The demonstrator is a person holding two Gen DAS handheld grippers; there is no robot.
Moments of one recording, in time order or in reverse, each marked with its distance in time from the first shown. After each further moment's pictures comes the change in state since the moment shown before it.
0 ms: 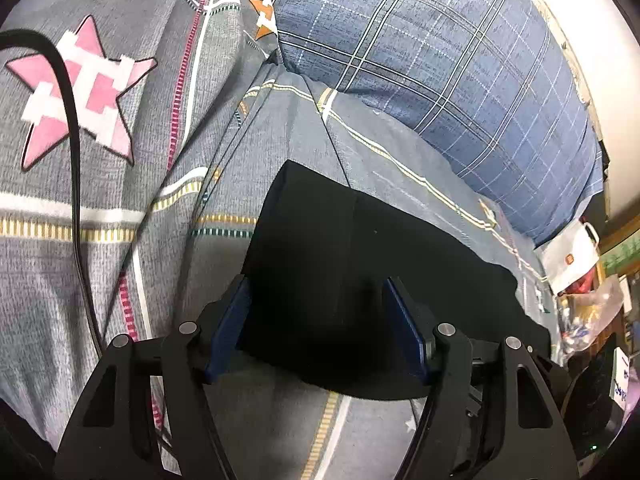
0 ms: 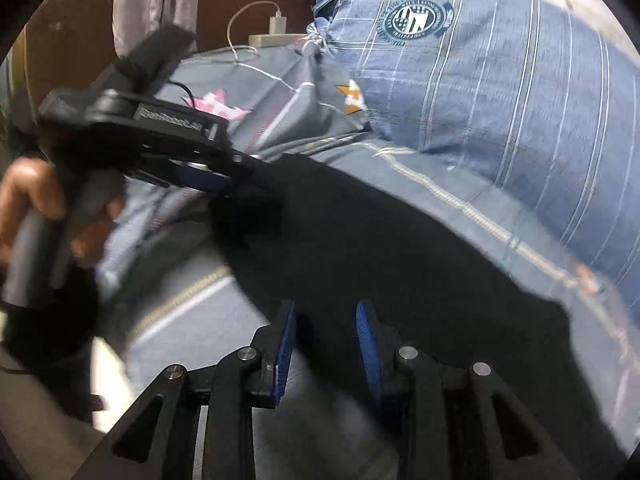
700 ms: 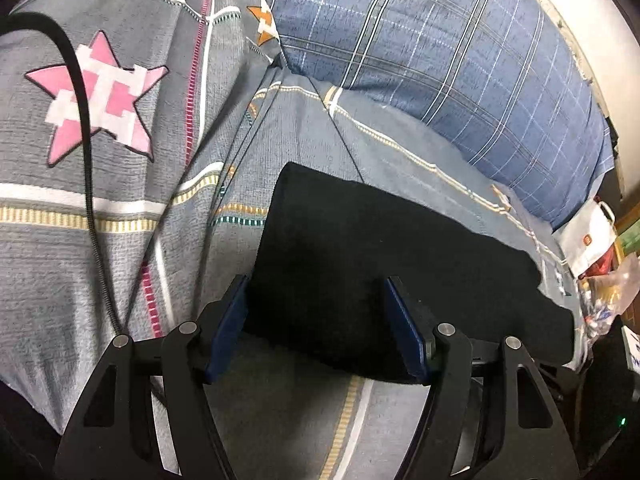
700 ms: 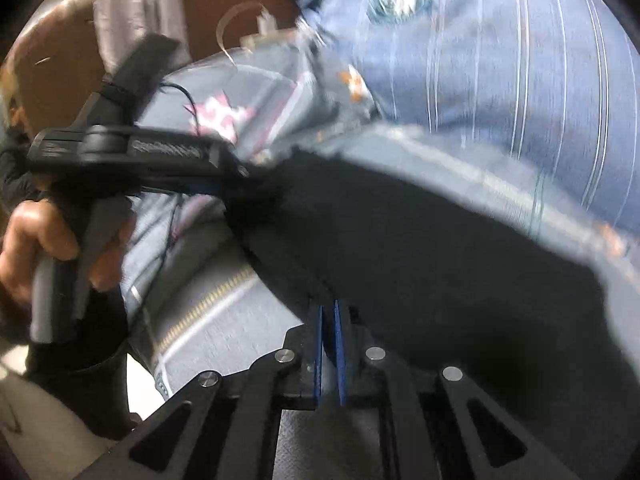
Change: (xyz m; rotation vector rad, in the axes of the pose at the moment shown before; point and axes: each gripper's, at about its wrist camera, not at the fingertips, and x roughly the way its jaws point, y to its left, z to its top) left arm -0.010 -0.001 -0.012 0.067 -0.026 0.058; right arm -0.006 -0.004 -0.008 0.210 0.000 0.136
